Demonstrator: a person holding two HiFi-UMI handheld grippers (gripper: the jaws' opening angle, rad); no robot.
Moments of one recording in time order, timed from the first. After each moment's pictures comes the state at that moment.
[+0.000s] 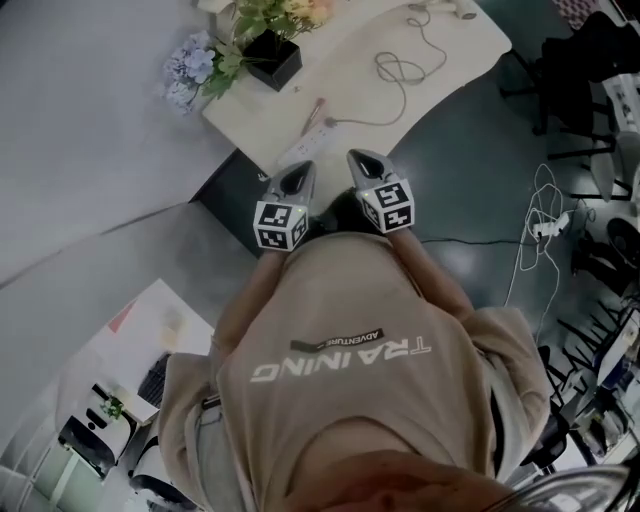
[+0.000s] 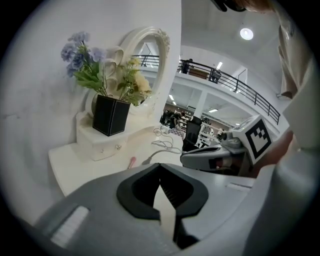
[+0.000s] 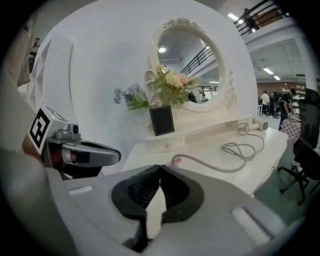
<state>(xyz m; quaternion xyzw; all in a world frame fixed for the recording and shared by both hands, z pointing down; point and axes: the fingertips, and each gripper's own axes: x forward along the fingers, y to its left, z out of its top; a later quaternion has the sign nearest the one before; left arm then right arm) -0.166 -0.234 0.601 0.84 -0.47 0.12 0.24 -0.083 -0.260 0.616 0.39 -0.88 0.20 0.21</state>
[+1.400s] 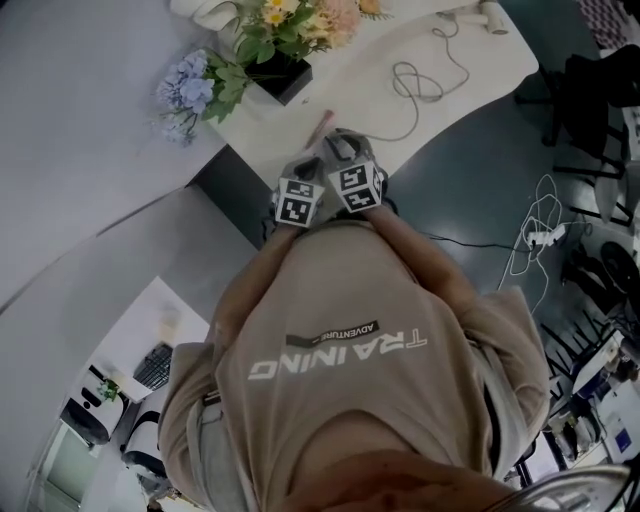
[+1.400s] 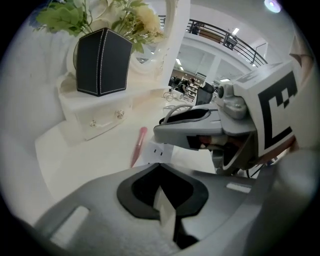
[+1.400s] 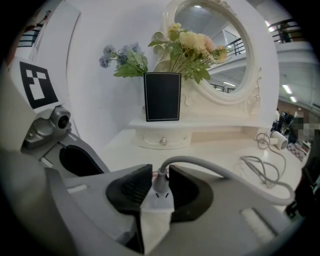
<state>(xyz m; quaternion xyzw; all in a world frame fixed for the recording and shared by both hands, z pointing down) -0.159 -0.301 0.710 0.78 -0.44 0.30 0.32 -0.141 -0.361 0.687 0.36 -0.87 0.13 0.31</state>
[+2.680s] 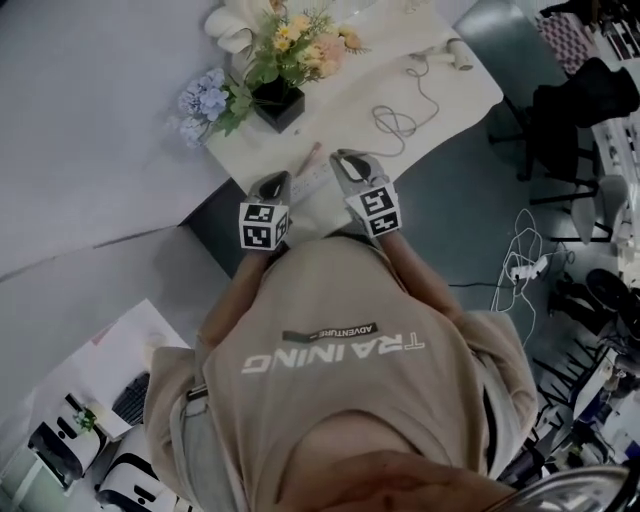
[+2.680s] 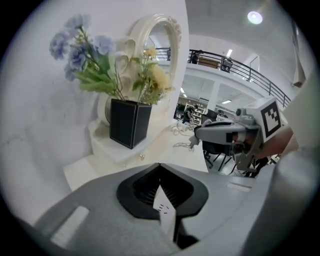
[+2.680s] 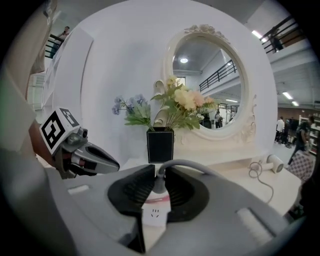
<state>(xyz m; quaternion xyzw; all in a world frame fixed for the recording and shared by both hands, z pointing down) -0.214 -0.308 0.605 0.80 -0.52 0.18 0.25 -0.116 -0.351 0.561 0.33 -0.92 0.08 0.20</state>
